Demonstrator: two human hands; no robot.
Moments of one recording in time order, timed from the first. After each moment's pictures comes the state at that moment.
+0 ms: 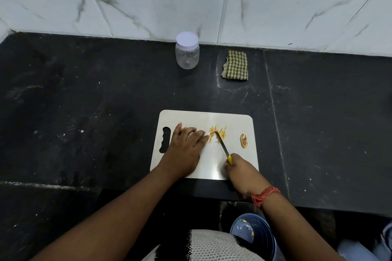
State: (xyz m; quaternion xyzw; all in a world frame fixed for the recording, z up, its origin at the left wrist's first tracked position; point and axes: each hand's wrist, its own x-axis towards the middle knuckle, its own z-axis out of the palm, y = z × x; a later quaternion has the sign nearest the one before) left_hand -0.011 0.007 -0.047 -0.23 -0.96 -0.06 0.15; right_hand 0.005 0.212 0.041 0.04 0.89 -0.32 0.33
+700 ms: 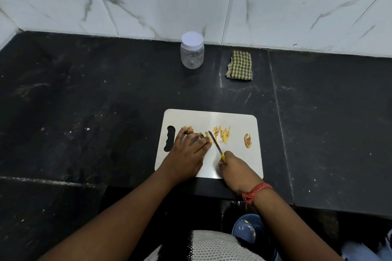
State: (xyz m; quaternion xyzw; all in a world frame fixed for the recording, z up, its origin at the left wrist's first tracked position) left_hand 0.004 -0.003 -0.047 -0.28 -0.95 -0.05 0.13; right_hand 0.005 0.188 0.035 -0.02 0.91 -0.27 0.31
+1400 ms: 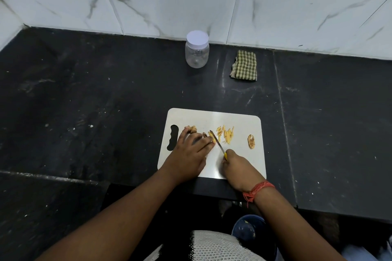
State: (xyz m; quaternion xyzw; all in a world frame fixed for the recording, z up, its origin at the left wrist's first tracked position) left_hand 0.005 -0.004 -0.048 -0.26 -0.96 -0.08 0.10; right_hand -0.001 0.184 0.033 -0.06 0.93 -0.22 0.30
